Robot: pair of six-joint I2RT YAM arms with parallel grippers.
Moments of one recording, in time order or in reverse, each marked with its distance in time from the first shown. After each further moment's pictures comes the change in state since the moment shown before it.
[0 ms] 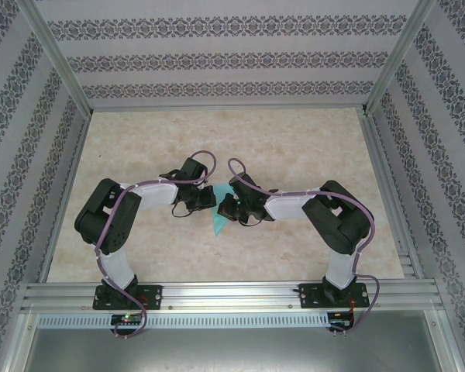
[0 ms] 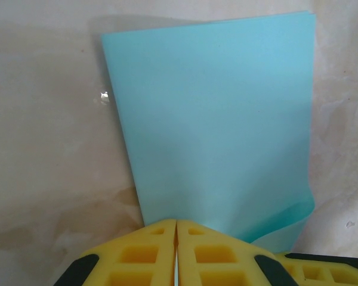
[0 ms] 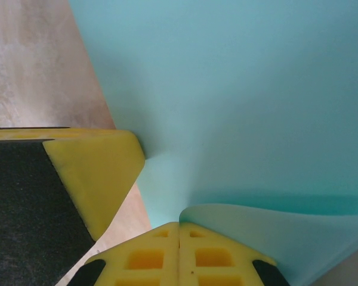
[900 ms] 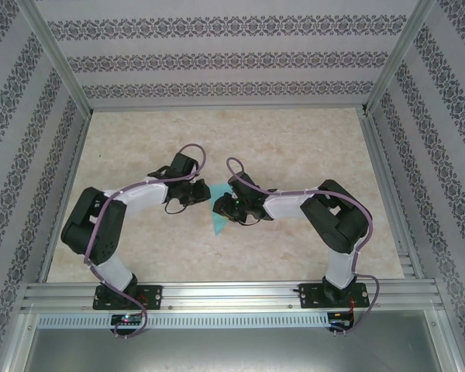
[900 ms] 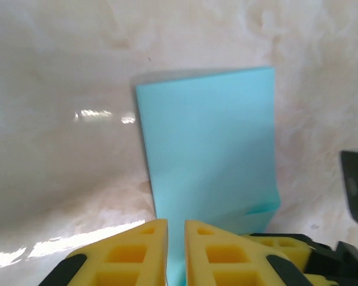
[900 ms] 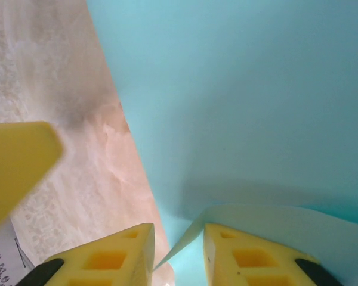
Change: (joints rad) left arm 0.061 -0.135 -0.026 -0.026 -0.025 -0.016; right arm 0.000 0.017 0.013 0.018 -0.019 -0.005
